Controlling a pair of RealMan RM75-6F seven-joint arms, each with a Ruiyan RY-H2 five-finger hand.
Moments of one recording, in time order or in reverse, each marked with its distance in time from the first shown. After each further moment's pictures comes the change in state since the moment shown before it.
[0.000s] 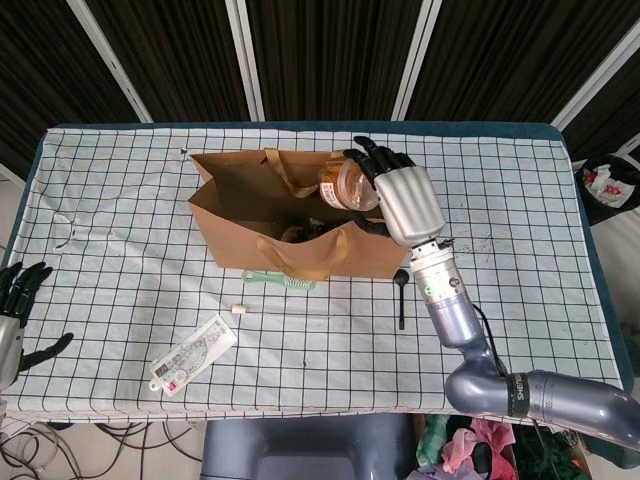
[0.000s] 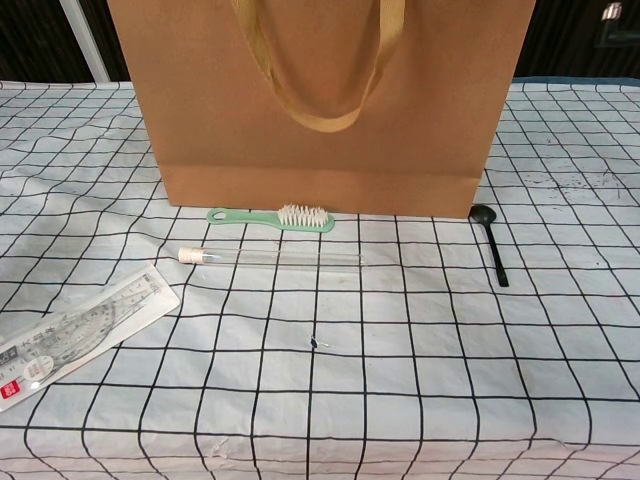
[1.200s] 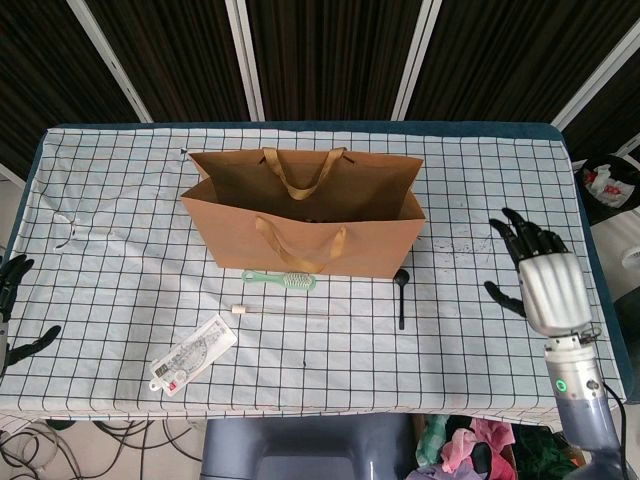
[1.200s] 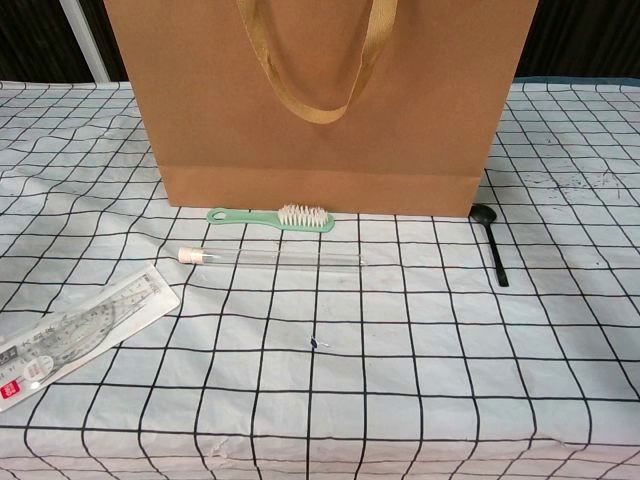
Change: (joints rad) left arm 0.008 0.020 -0.028 -0.006 -0.035 0.013 -0.011; right arm -0.515 0.256 -0.375 -0.104 -0.430 0.335 0.102
